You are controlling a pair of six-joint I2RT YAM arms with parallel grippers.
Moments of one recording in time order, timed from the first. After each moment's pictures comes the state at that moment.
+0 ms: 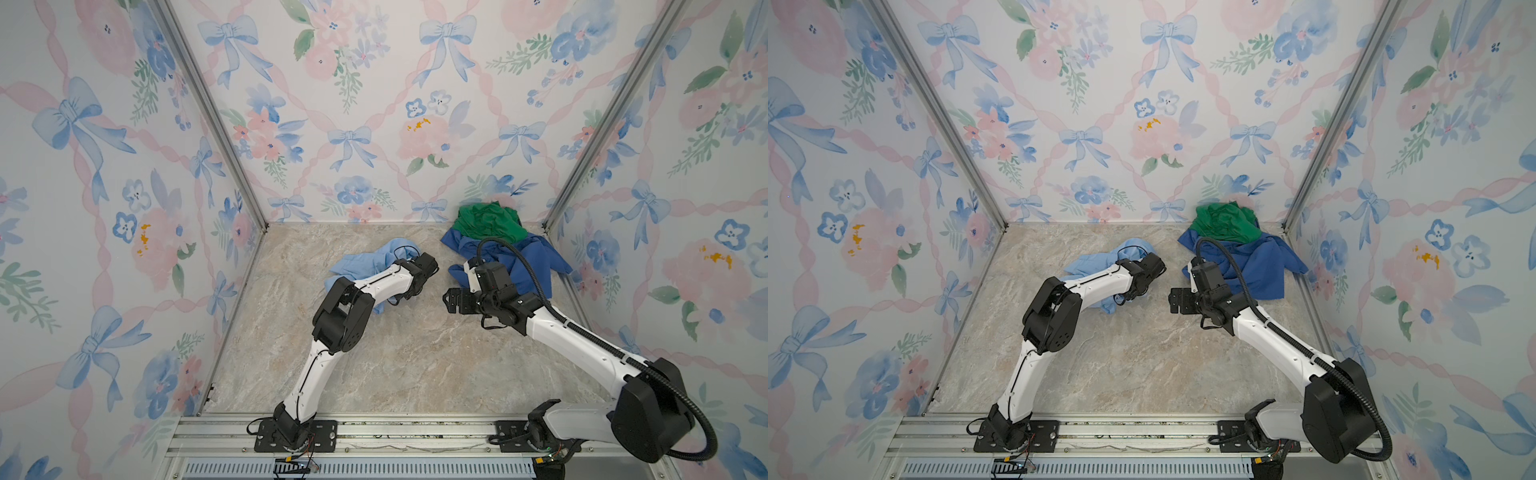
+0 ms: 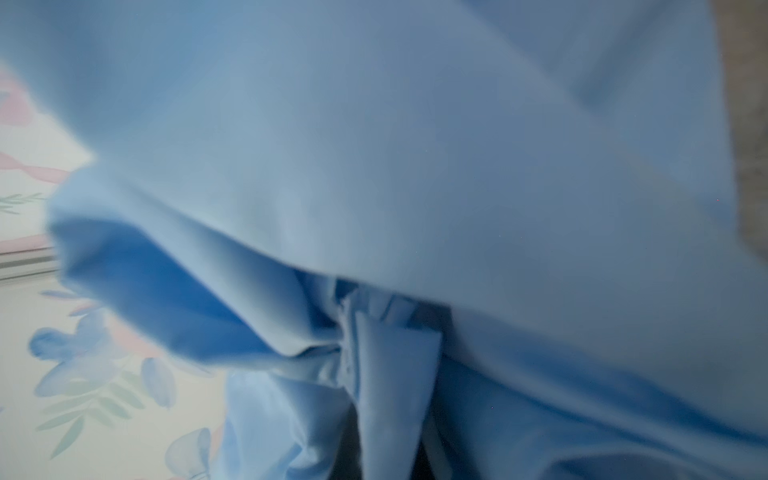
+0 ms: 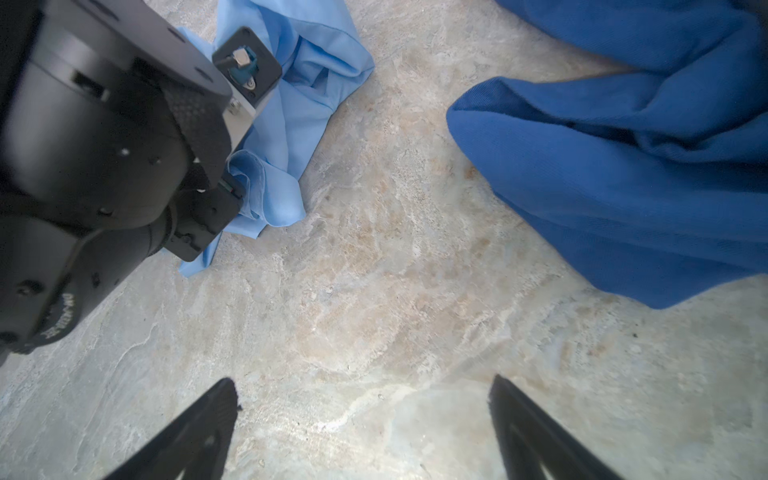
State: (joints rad) left arm -0.69 2.29 1.78 -0.81 -0.73 0.10; right arm 0.51 1.32 0.93 -0.44 -0.01 0.40
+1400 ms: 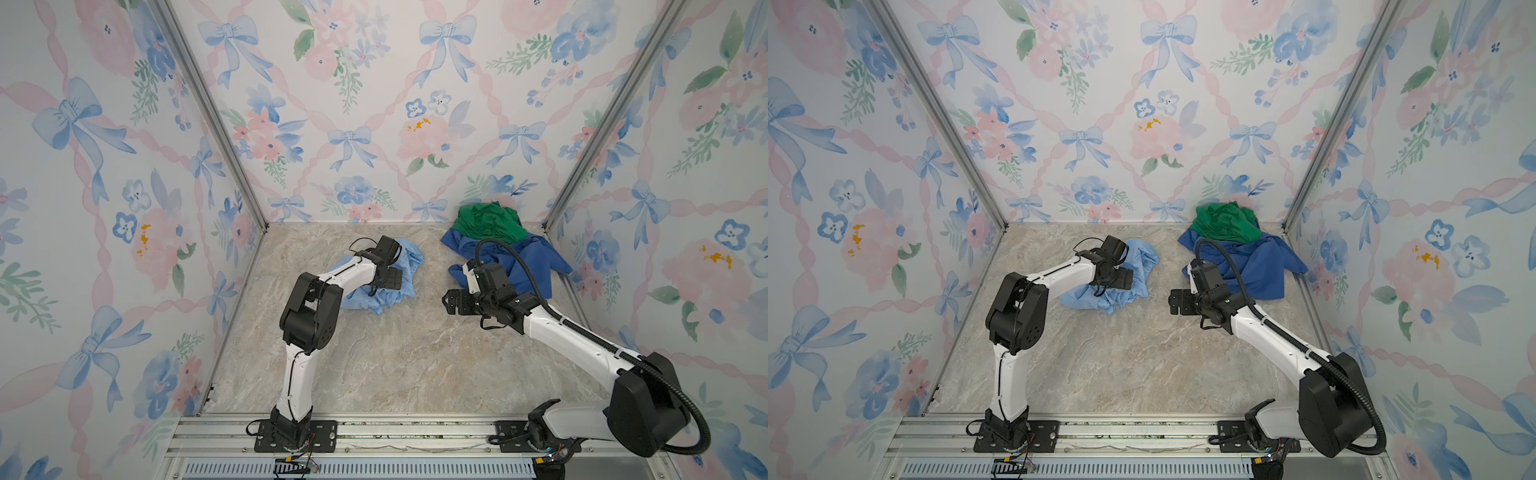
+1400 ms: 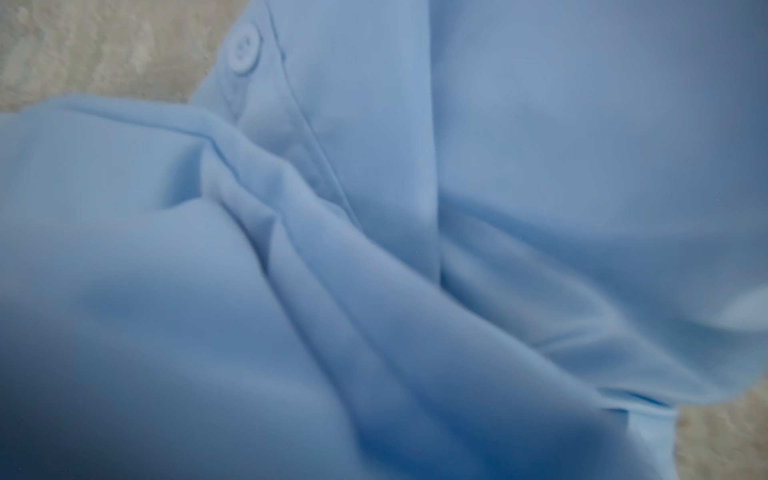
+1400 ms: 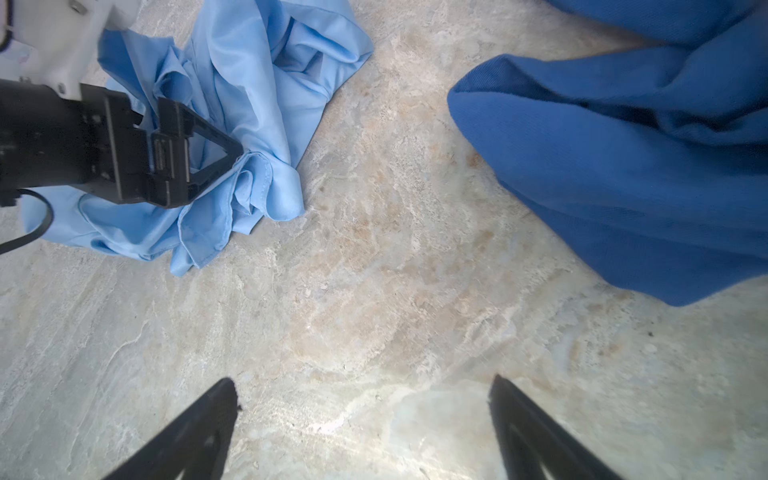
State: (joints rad) left arm -0.48 2.14 1.59 -0.58 -0.18 -0.31; right arm 0.49 1.35 0.92 -0.42 -0.03 0.40
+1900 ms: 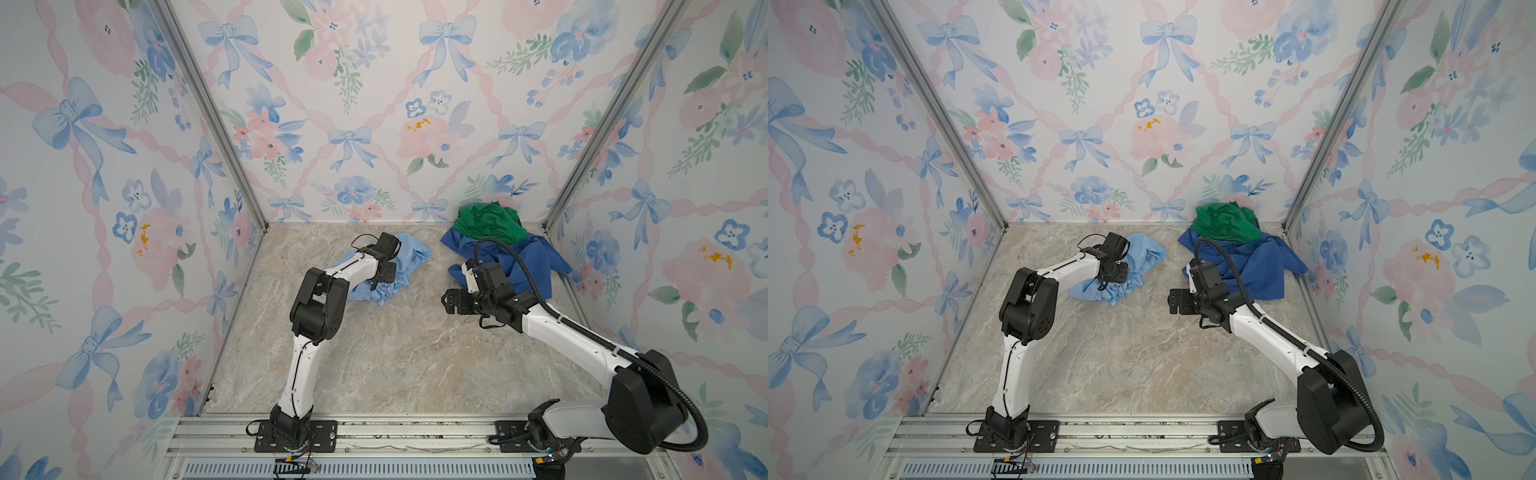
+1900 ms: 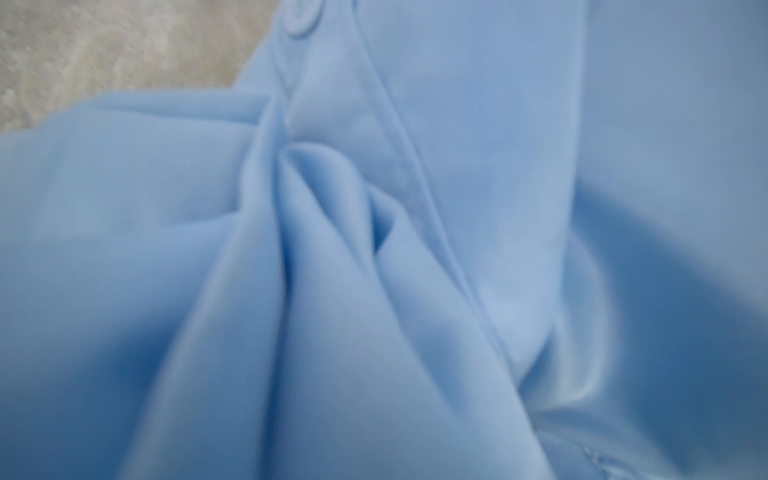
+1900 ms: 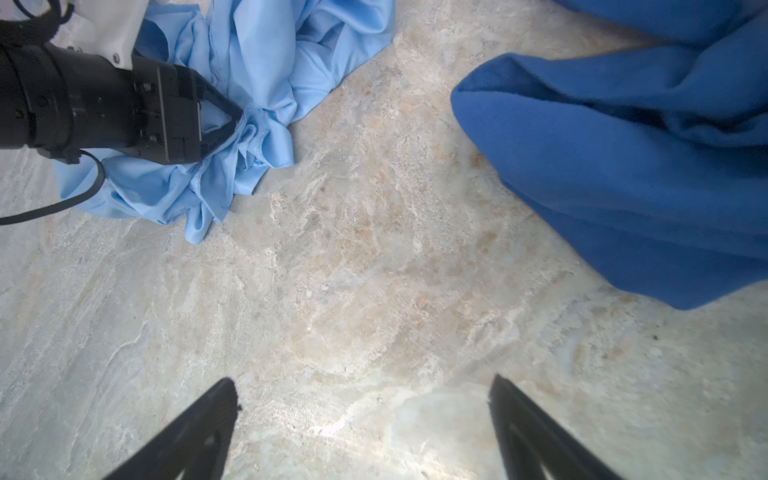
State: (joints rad) left arm -0.44 2.26 1.71 -0.54 -0.17 -0.25; right arm 0.49 1.37 0.93 -0.42 -0.03 0.40
